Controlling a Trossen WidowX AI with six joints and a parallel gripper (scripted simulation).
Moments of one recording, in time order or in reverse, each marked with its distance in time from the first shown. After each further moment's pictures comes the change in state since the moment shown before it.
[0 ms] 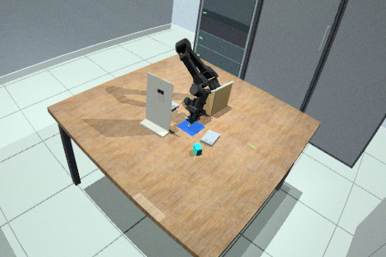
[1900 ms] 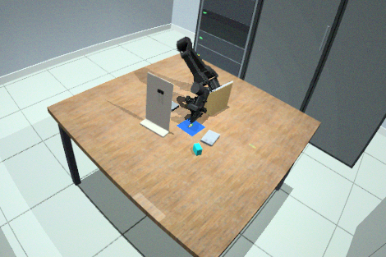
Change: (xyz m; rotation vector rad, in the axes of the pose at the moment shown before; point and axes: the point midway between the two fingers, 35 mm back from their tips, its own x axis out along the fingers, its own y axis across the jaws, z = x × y) arm -0.011 -0.003 -0.001 -0.013 0.010 -0.006
